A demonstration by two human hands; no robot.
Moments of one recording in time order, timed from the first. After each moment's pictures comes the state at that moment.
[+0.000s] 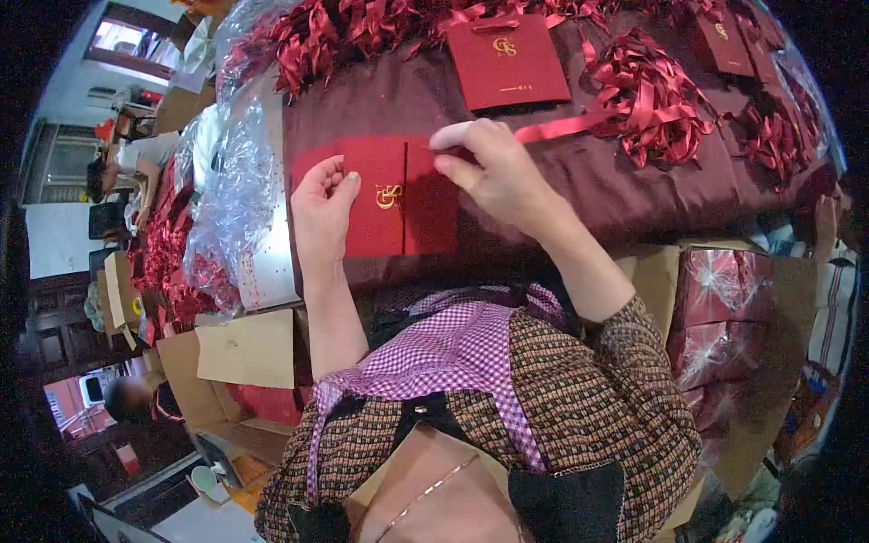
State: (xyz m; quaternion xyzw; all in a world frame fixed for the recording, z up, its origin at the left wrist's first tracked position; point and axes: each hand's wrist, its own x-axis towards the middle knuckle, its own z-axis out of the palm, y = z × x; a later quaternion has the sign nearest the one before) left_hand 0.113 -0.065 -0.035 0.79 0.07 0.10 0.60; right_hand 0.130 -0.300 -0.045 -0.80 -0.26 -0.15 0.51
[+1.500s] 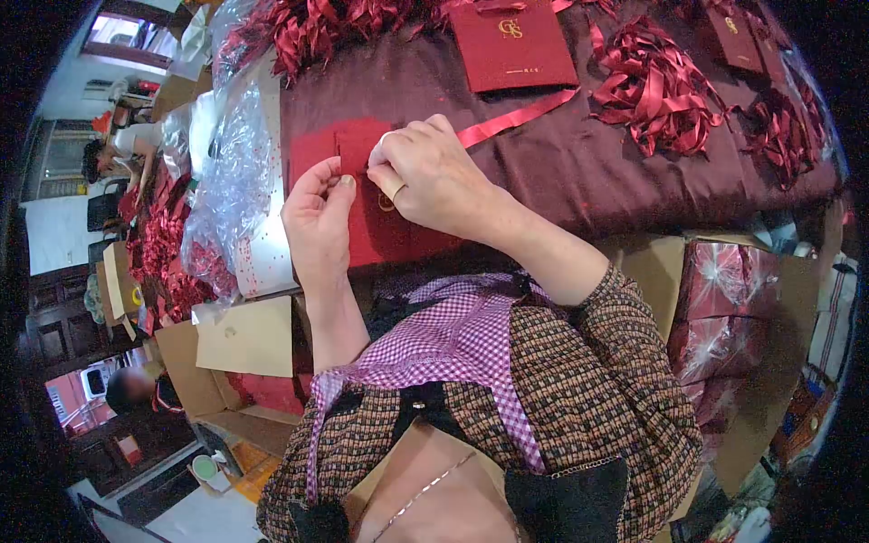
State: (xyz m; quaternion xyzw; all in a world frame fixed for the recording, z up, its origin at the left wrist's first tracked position) left_hand 0.079 -0.079 -0.017 0.75 0.05 0.13 0.65; right_hand 0.125 -0.235 -0.036 -0.79 -0.33 -0.19 0.48
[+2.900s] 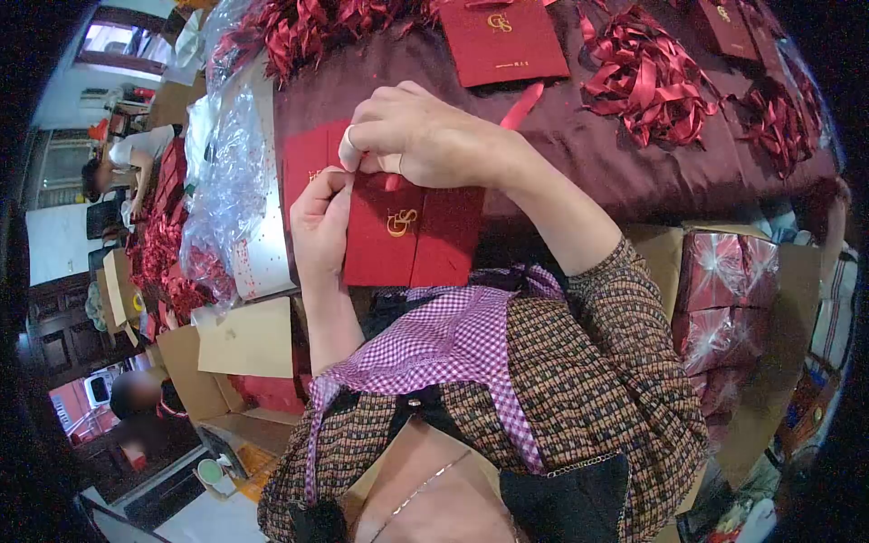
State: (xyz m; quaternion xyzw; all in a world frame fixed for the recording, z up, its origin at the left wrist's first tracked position) left_hand 0.077 -0.073 -0.022 0.75 -0.06 0.05 0.65; right_hand 0.161 -0.262 -0.009 -0.74 -0.50 -0.09 0.44
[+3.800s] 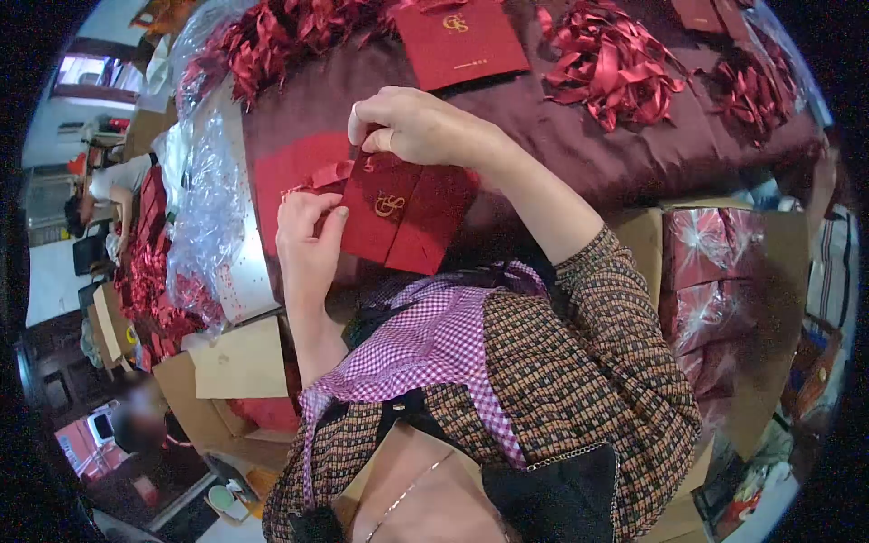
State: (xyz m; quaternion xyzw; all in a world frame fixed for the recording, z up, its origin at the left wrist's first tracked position) left_hand 0.074 -0.071 -0.026 0.93 -0.13 0.15 0.31; right_hand 0.177 -0.281 -0.041 -0.78 -0.39 -0.04 0.48
